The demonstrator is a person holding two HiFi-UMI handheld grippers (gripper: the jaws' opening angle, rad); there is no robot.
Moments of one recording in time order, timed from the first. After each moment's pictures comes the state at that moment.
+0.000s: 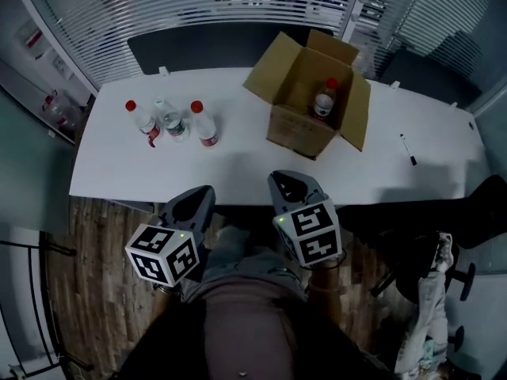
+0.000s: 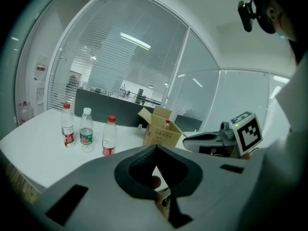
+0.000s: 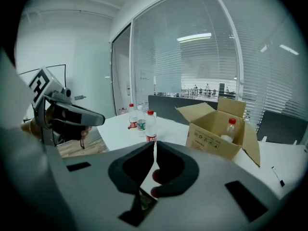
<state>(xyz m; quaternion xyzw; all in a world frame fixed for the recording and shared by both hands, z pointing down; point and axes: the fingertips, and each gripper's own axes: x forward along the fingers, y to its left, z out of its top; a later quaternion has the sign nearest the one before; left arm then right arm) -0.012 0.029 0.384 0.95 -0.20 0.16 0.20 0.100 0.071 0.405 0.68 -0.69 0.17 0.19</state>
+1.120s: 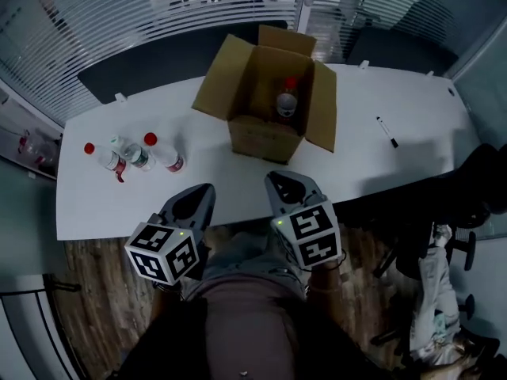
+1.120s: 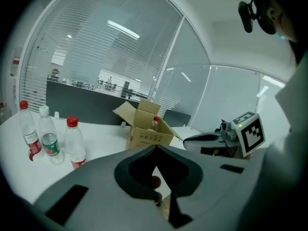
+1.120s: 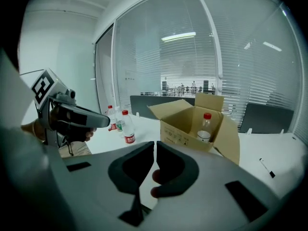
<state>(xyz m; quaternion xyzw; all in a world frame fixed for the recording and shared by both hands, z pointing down) 0.101 0.017 0.392 0.96 -0.11 0.19 0.19 0.193 0.079 0.410 0.73 -0.63 0.20 0.17</state>
